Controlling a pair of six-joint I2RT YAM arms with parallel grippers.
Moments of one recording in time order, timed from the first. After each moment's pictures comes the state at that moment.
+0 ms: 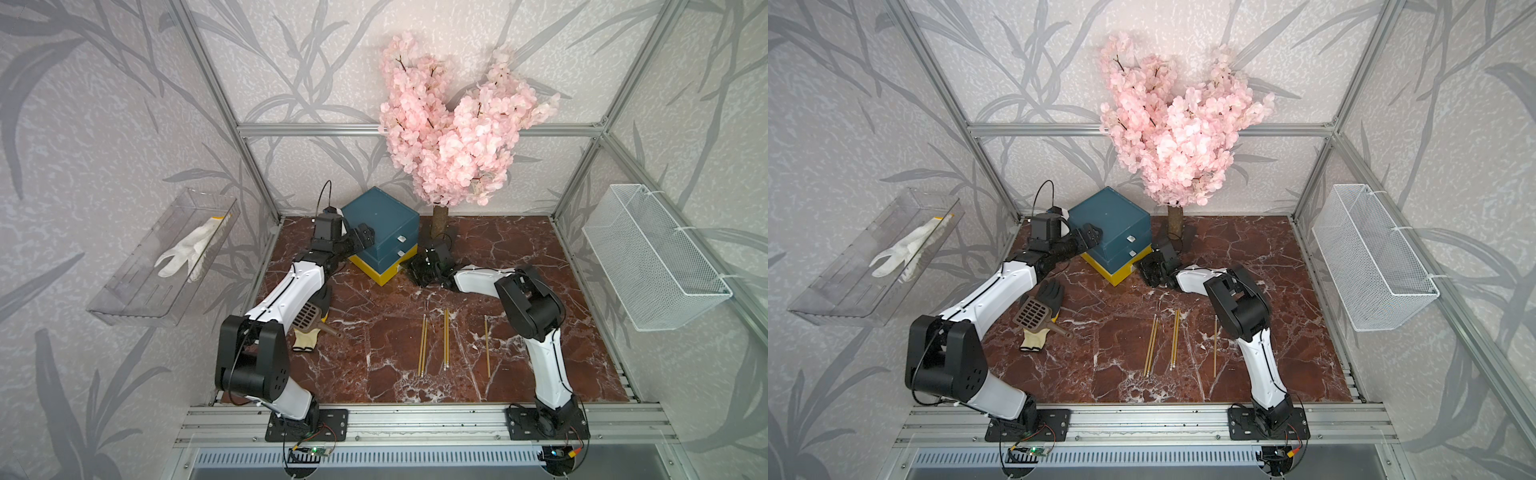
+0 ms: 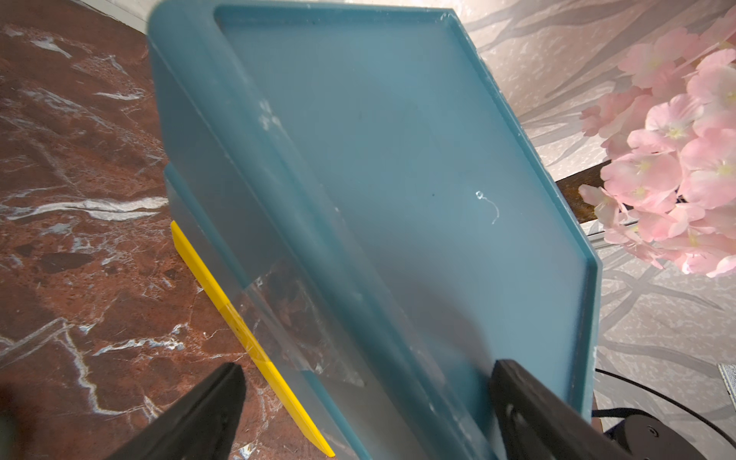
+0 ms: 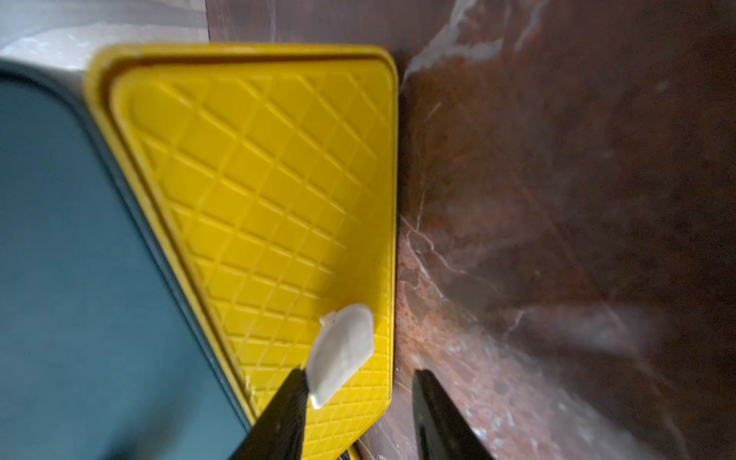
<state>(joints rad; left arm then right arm) -0.18 1.56 1.18 -0.22 0.15 -0.60 0.58 2.19 1.39 0.17 -0.30 1.49</state>
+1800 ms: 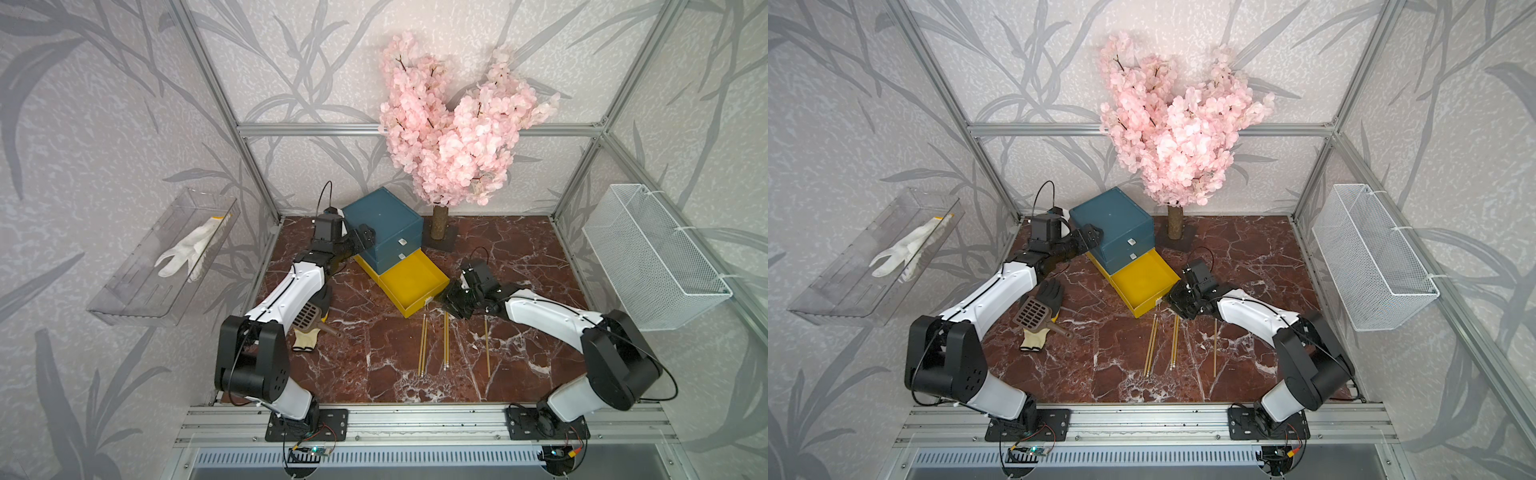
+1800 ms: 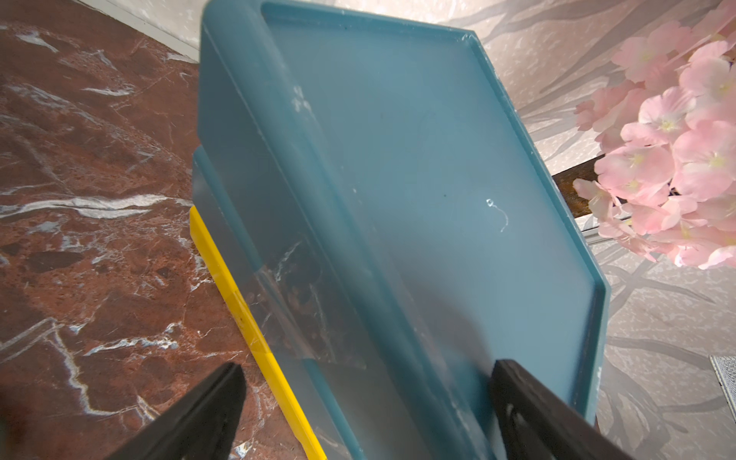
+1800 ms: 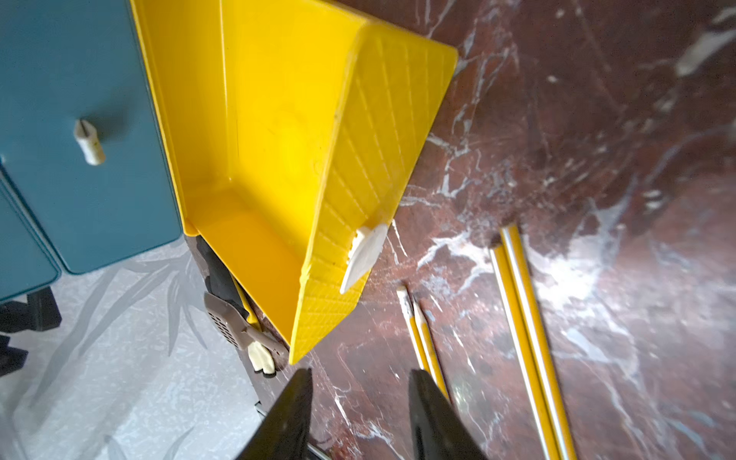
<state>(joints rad) -0.18 1.55 1.17 -0.21 0.16 -0.60 0.58 1.52 0.91 -0.29 -0.30 1.22</state>
